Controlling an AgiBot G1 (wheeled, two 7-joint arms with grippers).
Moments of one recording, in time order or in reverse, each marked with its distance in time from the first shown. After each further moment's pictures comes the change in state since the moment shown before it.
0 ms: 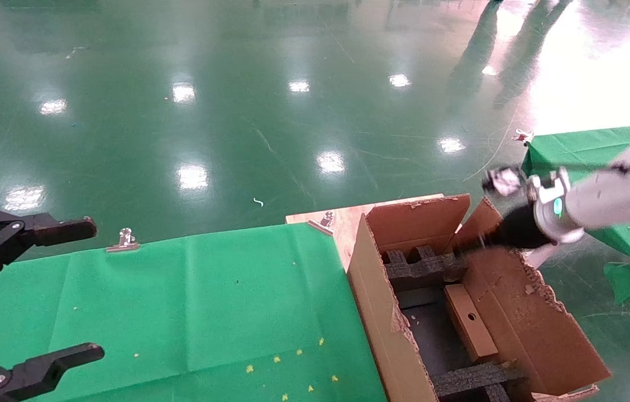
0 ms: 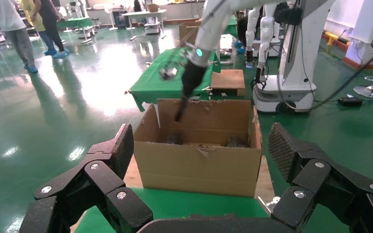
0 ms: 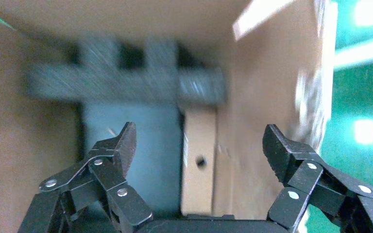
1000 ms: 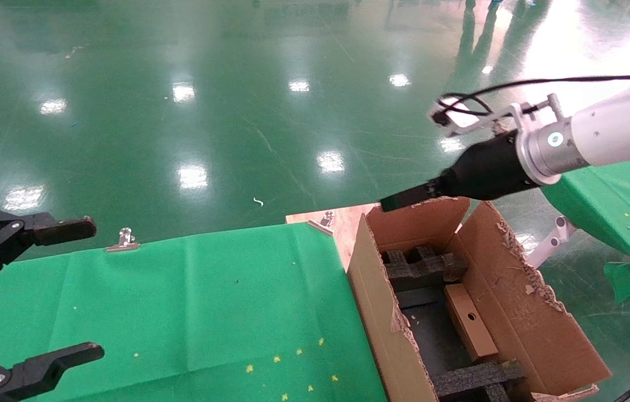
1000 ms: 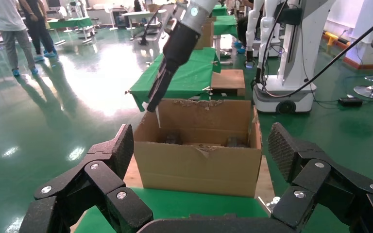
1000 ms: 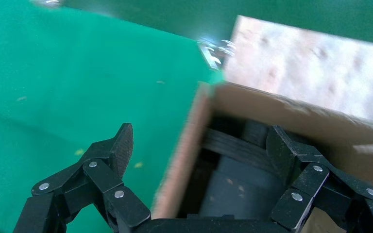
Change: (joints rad) left arm 0.000 0.000 0.001 0.001 -0.001 0.000 0.000; right arm 0.175 0.099 0.171 0.371 0.119 -0.150 -0.050
